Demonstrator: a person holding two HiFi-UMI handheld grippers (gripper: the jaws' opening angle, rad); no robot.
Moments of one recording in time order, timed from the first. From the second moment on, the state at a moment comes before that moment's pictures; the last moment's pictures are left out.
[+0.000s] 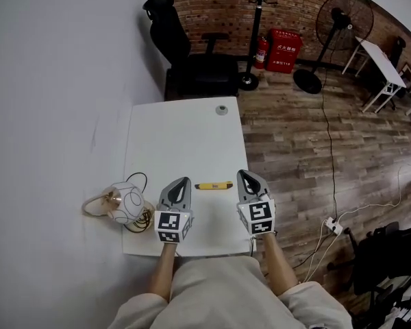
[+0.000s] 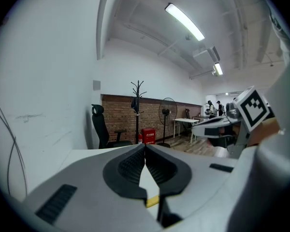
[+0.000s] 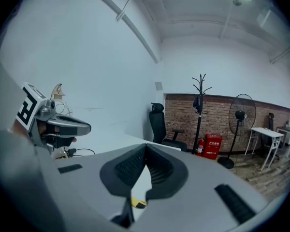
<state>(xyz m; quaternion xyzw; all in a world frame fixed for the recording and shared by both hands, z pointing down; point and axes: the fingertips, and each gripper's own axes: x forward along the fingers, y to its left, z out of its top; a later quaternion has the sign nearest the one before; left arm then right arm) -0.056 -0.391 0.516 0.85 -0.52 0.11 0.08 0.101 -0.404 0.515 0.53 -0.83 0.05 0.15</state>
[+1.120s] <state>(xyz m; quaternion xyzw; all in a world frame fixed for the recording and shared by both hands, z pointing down) -0.058 -0.390 0.487 0.84 -0.52 0.10 0.06 0.101 -0.407 0.490 0.52 -0.84 0.03 0.14</state>
